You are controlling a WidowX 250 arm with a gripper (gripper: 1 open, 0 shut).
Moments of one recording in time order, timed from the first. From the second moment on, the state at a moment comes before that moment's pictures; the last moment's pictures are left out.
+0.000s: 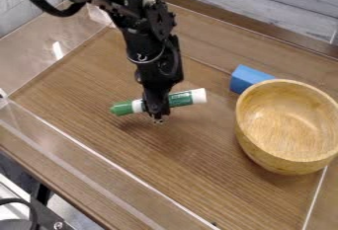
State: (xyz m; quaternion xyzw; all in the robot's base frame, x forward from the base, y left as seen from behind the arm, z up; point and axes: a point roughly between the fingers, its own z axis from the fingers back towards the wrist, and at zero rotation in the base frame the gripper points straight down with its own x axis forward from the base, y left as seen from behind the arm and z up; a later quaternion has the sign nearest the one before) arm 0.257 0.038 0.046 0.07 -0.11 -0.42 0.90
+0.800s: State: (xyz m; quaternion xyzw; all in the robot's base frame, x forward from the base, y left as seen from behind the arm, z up) arm 0.254 0.030 0.049 0.07 -0.11 -0.41 0.90
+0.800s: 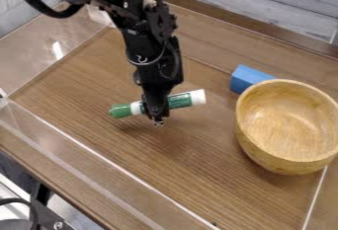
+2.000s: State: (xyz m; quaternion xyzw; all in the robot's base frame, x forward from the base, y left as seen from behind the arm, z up) arm 0.280 -0.055 0.081 0.10 -0.16 -0.43 0.88
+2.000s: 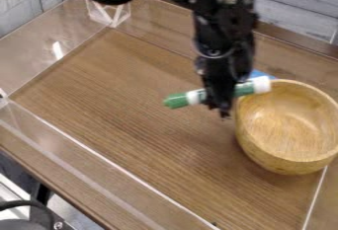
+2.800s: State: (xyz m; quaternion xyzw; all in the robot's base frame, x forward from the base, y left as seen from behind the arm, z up) arm 0.297 -0.092 0.081 0.11 -0.20 -0.44 0.87
